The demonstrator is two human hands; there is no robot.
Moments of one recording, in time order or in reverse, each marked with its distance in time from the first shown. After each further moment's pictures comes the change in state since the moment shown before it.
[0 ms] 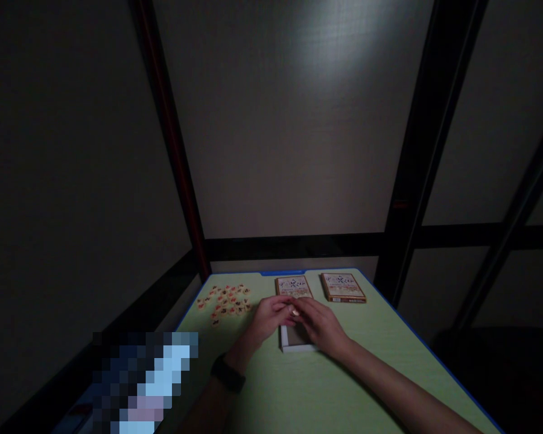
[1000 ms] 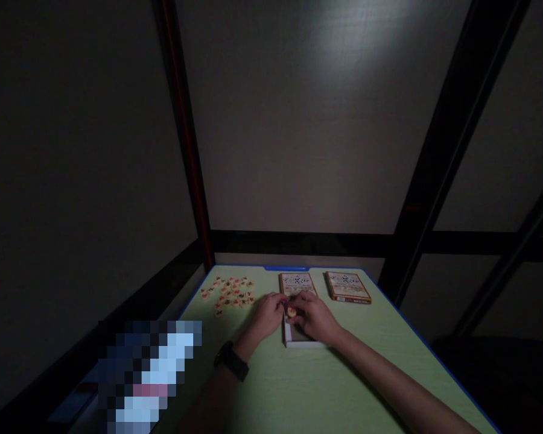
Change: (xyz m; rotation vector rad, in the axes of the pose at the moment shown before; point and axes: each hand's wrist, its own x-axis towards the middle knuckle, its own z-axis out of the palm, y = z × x) left_hand 0.006 -0.012 -0.014 0.966 0.204 0.144; right_hand 0.022 0.001 0.008 -0.076 -0.317 0.229
